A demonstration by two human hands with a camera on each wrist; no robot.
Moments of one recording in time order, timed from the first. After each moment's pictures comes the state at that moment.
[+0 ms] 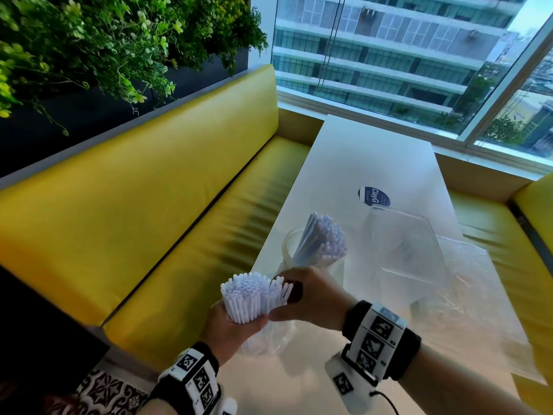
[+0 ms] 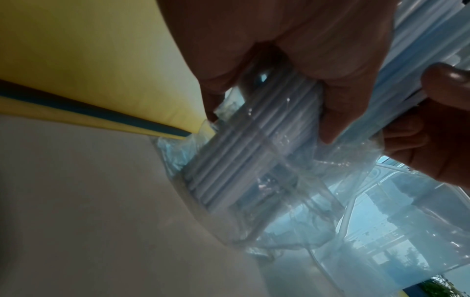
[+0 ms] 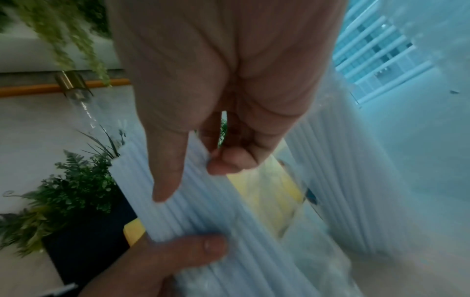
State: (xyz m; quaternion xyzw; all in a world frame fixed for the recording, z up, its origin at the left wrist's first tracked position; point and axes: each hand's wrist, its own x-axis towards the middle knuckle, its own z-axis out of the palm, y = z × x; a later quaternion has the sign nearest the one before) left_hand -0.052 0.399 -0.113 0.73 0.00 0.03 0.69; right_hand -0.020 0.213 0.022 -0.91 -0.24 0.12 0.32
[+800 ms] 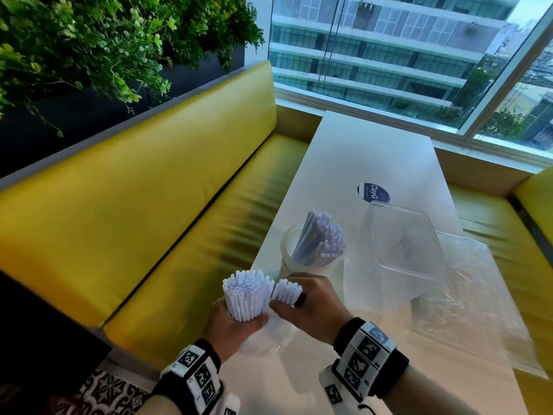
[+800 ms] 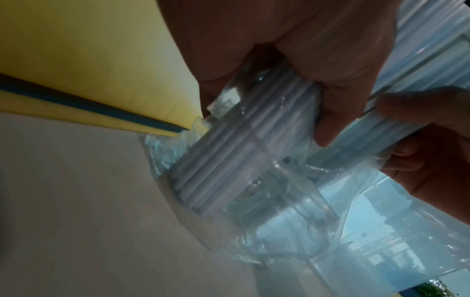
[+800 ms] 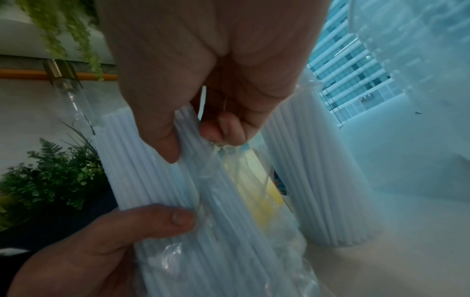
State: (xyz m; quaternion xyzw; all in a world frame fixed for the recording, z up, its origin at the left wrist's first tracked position) left_hand -0.052 0.396 -0.098 0.73 0.00 0.01 0.69; right_hand -0.030 0.209 -0.022 -0.88 -0.26 -0.04 0.40
